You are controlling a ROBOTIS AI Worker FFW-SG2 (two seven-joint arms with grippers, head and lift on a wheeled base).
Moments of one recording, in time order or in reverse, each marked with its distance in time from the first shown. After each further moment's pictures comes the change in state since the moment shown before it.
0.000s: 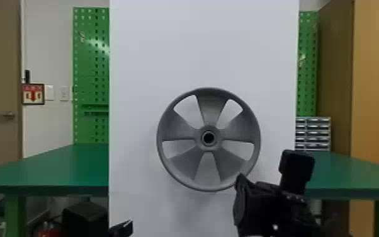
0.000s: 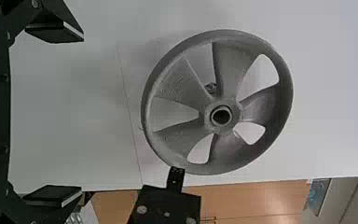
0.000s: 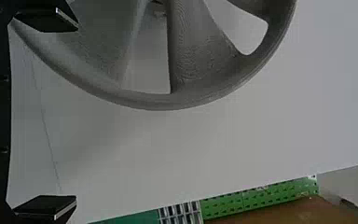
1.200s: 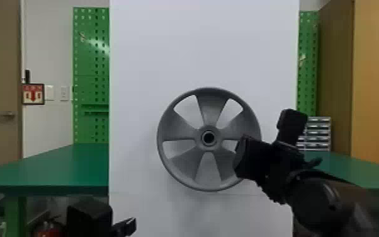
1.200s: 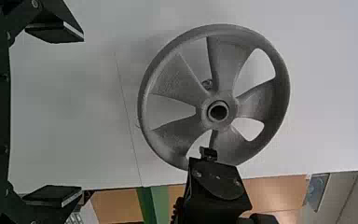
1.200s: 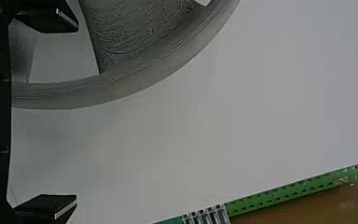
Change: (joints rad) left arm -0.017 0.006 -0.017 0.002 -0.007 0.001 0.000; right arm -0.335 0.033 -0.082 0.287 -0.192 0.119 -0.085
